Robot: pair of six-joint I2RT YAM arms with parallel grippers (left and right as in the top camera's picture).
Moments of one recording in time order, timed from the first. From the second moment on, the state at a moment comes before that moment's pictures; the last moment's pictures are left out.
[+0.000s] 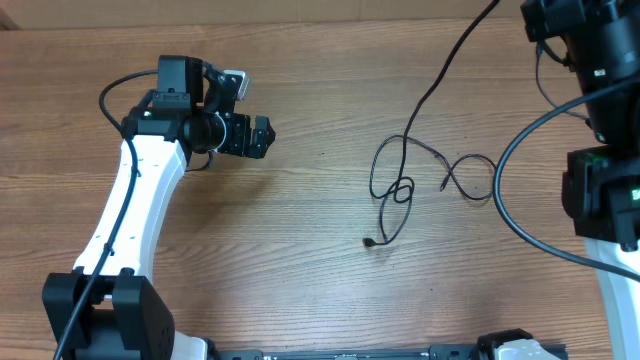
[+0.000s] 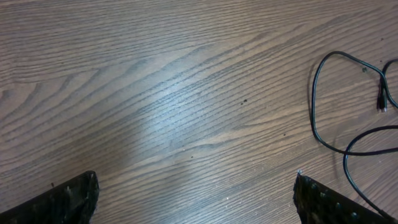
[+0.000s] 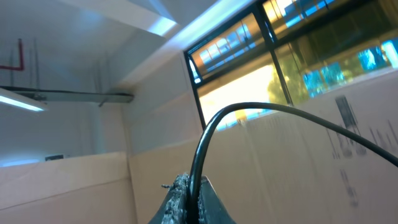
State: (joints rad) left arm -0.06 1.65 1.37 -0.79 0.36 0.08; right arm 0.18 1.28 1.66 0.27 -0.28 0.54
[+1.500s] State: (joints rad) left arm -0.07 1.65 1.37 -0.79 0.36 0.08; right arm 0.18 1.74 2.23 -0.28 -0.44 0.69
